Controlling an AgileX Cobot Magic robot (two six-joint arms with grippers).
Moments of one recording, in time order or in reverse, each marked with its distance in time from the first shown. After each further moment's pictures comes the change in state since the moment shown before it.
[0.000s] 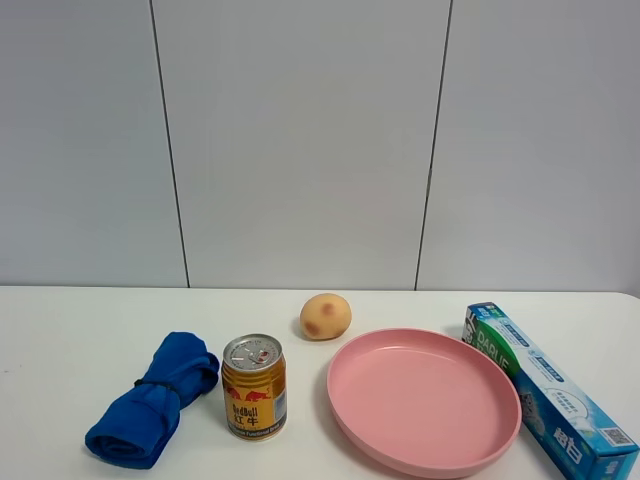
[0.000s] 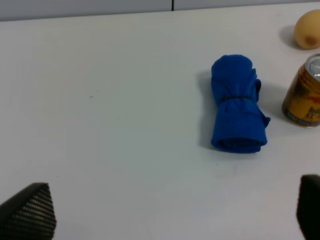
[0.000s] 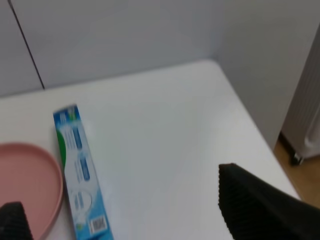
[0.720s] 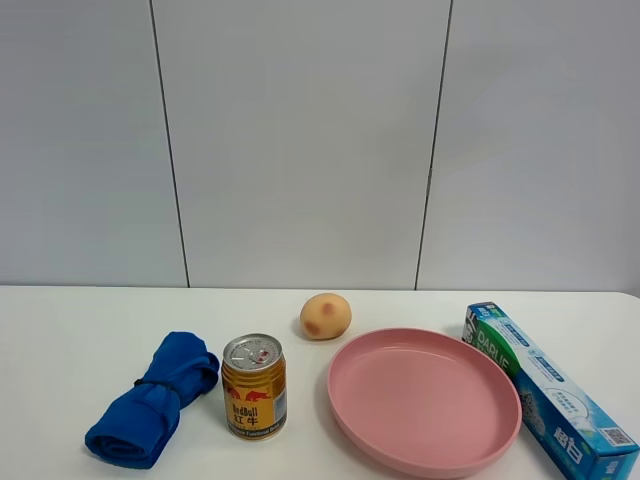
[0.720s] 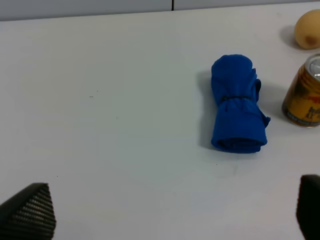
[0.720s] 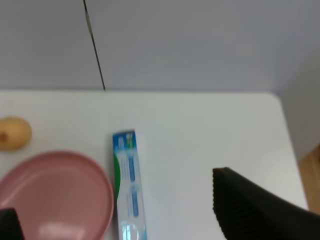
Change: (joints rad) left arm 0.000 0.000 0.000 0.000 0.000 0.000; right arm 0.000 0.931 -0.773 0.210 0.264 -0.189
